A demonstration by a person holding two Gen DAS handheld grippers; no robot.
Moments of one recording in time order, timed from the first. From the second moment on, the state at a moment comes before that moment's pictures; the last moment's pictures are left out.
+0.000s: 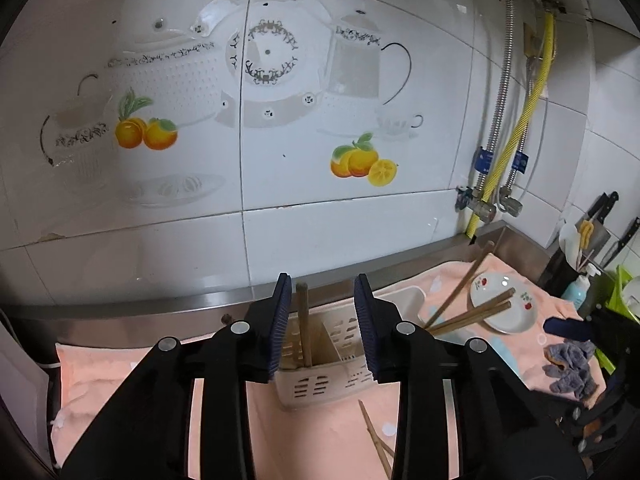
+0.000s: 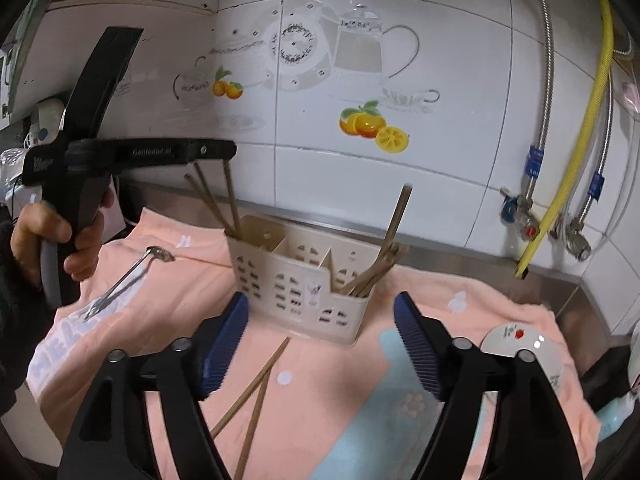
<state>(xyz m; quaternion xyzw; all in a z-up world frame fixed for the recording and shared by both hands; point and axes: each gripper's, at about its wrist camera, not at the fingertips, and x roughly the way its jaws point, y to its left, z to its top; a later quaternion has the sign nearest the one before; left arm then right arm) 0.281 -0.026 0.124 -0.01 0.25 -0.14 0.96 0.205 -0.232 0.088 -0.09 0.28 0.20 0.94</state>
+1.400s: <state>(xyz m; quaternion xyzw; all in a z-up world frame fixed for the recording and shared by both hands) 0.138 0.008 0.011 -0.02 0.30 -0.08 0.95 0.115 -0.213 -0.039 -0.07 0.37 0.21 0.90</state>
